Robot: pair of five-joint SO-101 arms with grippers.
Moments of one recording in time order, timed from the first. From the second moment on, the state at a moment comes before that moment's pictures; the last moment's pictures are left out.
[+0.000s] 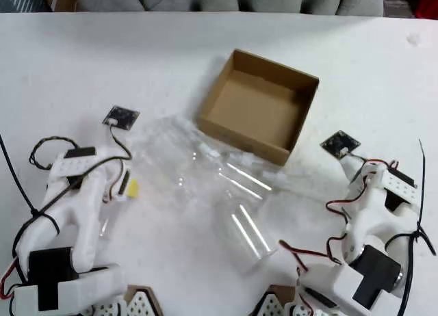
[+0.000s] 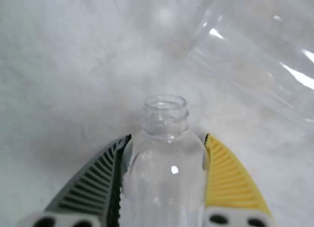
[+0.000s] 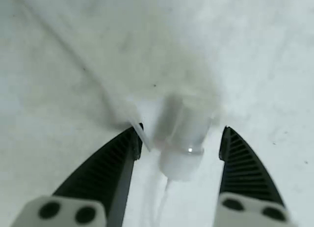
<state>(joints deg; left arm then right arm) -13.1 -10.2 49.9 51.8 -21.1 30.8 -7.2 44.9 48.4 72.2</state>
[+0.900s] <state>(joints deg) -13.7 -10.2 50.1 51.8 -21.1 32.8 -7.1 44.3 49.6 73.3</state>
